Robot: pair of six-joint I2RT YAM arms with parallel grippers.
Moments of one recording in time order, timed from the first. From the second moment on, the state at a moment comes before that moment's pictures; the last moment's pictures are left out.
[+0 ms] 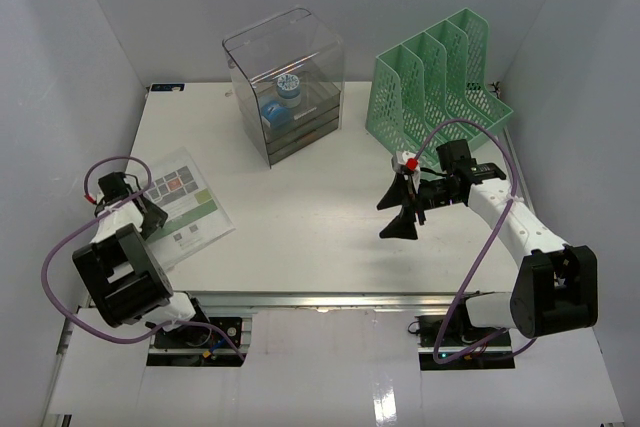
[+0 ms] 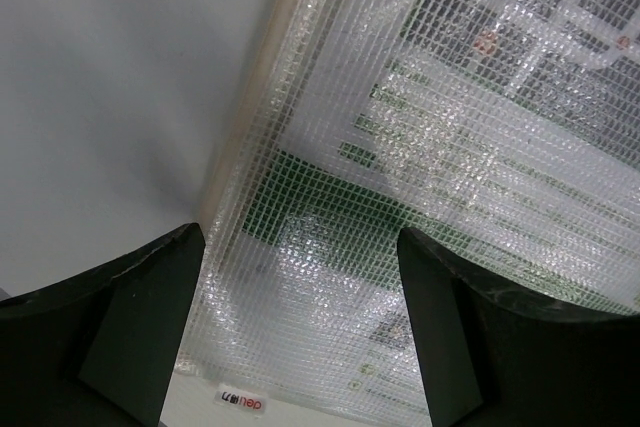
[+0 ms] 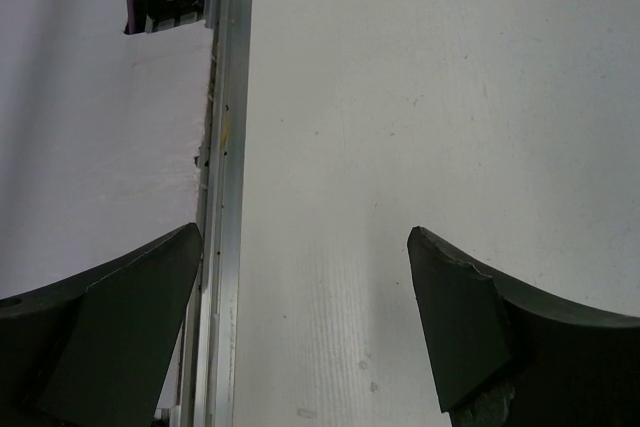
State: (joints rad) left arm 0.54 1.43 0.76 -0.44 -0.20 -0.40; right arm 0.23 1.31 0.94 -0.83 -1.23 -0.92
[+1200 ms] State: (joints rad) left arm 0.60 1.52 0.75 -0.33 0.34 -0.34; right arm 0.17 1.32 0.94 -0.85 -1.24 -0.93
